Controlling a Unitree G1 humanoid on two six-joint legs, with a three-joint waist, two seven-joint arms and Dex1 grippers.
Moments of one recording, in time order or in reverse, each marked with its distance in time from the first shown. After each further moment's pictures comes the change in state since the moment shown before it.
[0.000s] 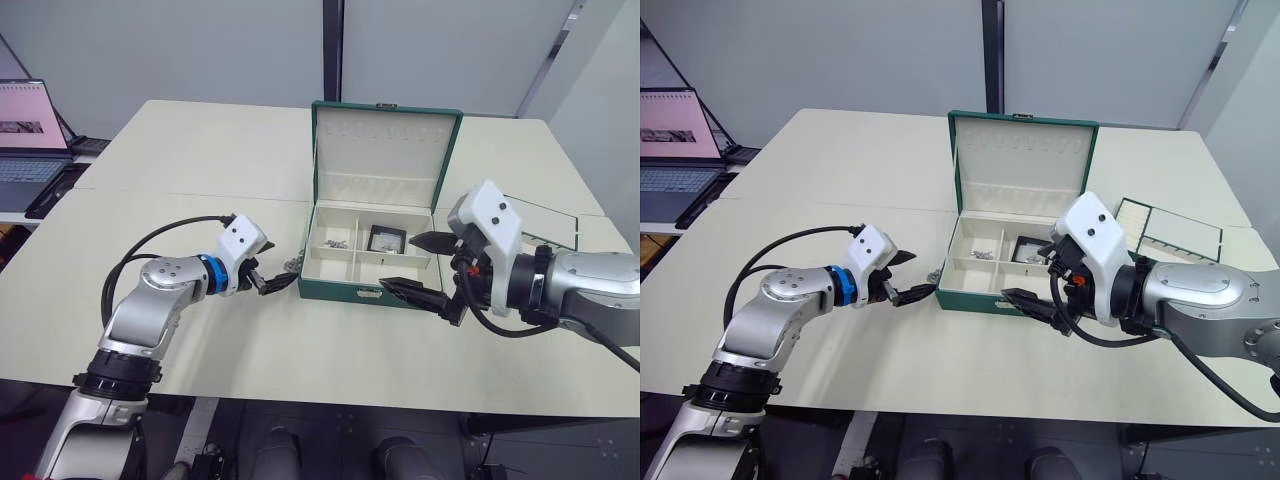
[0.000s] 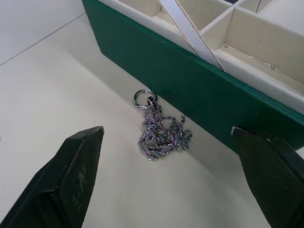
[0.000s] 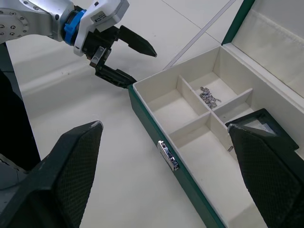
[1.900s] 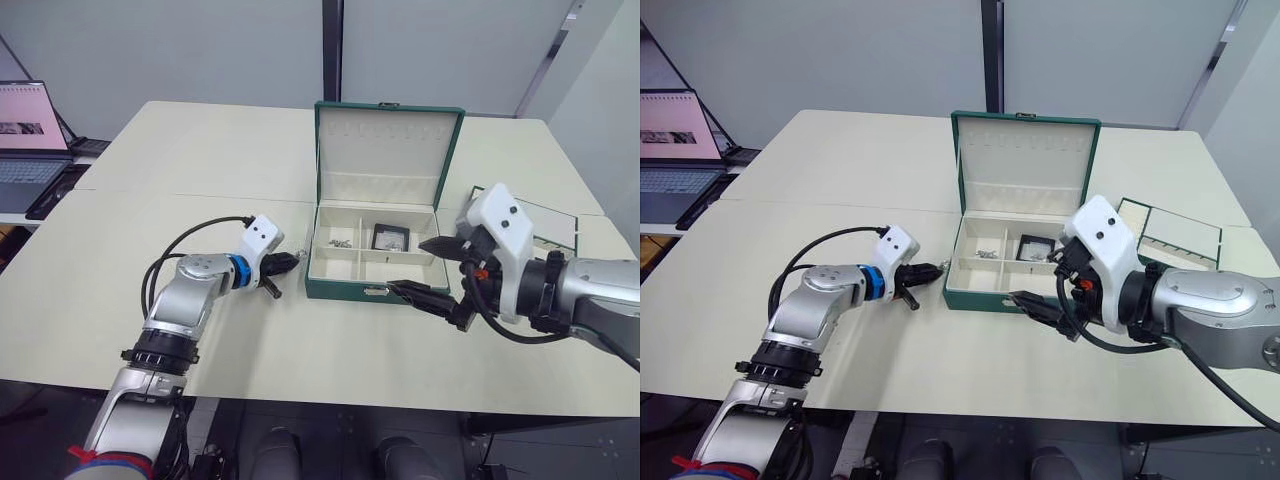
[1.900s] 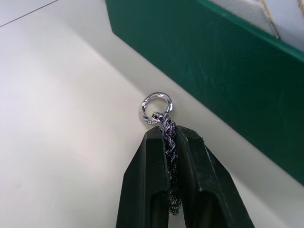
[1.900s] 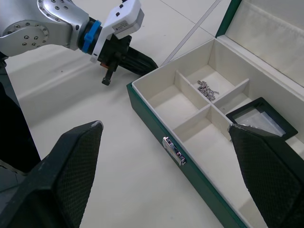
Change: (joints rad) left arm -0.092 -0.124 0.013 0.169 0.098 0.018 0.021; right arm 0.046 -0.057 -0.033 -0.021 0.111 -0.016 -0.097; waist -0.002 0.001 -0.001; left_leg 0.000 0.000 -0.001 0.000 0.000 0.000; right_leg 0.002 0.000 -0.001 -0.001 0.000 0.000
